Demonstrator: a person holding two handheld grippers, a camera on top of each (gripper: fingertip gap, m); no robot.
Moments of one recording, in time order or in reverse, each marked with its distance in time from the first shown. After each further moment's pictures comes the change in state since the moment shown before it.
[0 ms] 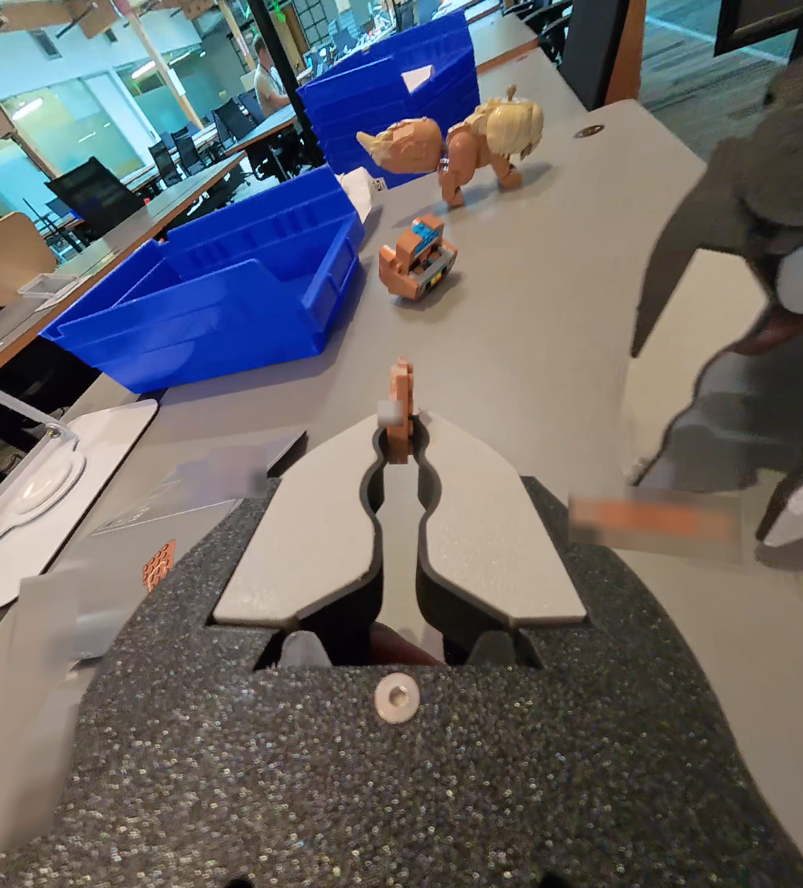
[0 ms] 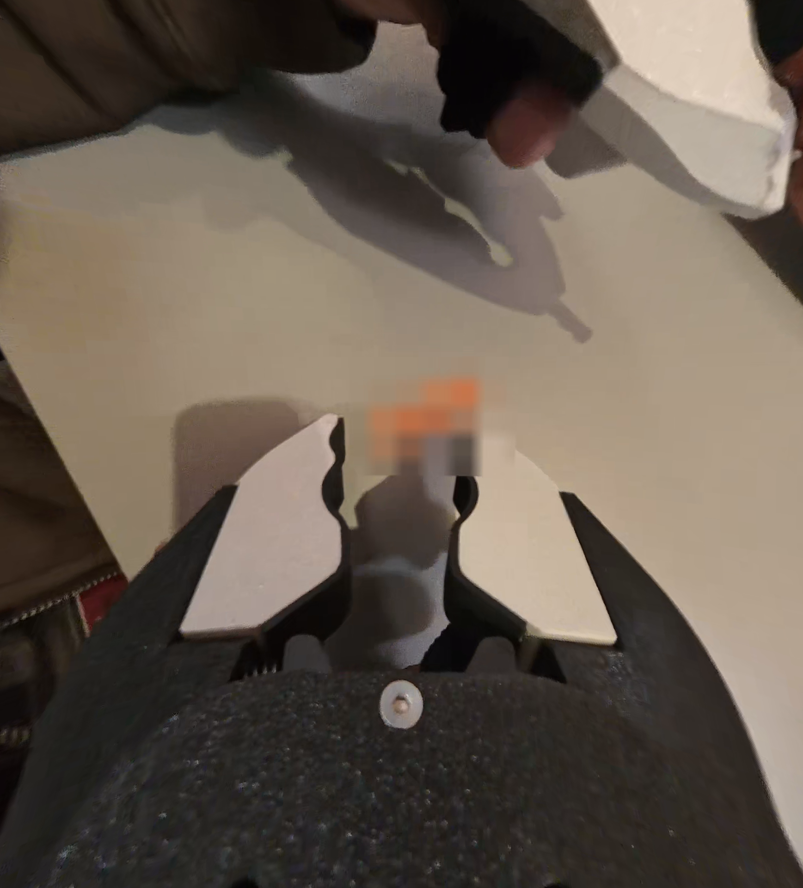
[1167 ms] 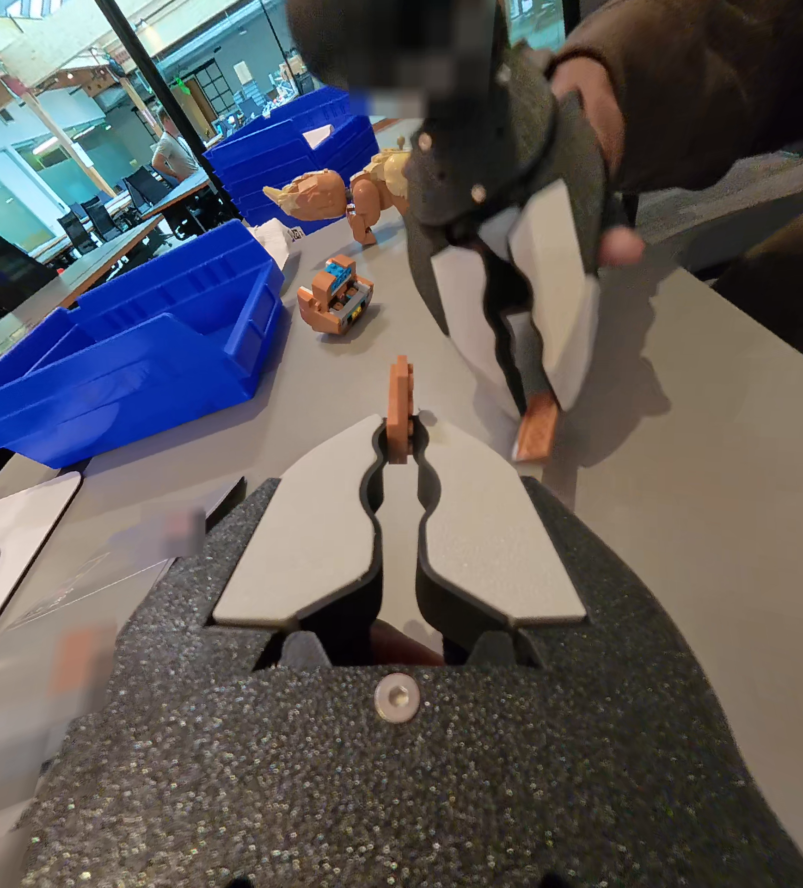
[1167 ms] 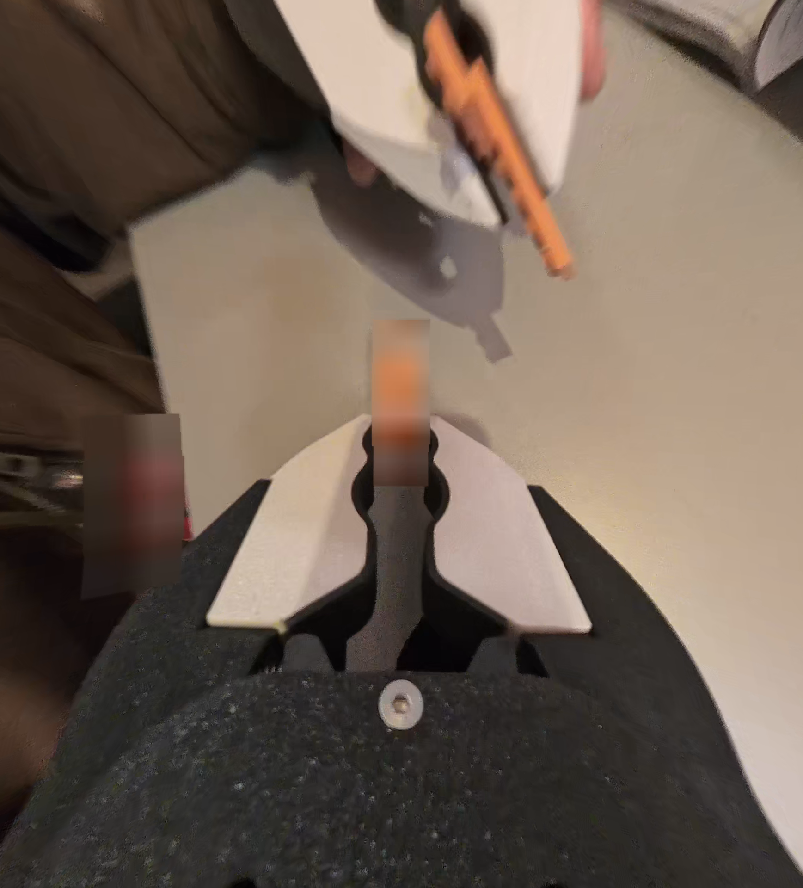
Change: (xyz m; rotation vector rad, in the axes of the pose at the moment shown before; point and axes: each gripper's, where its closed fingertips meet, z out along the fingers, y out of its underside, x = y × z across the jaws) left arm 0.034 -0.007 -0.002 0.085 0.178 0.074; right arm 0.031 0.005 -0.028 0.059 -0.440 0.153
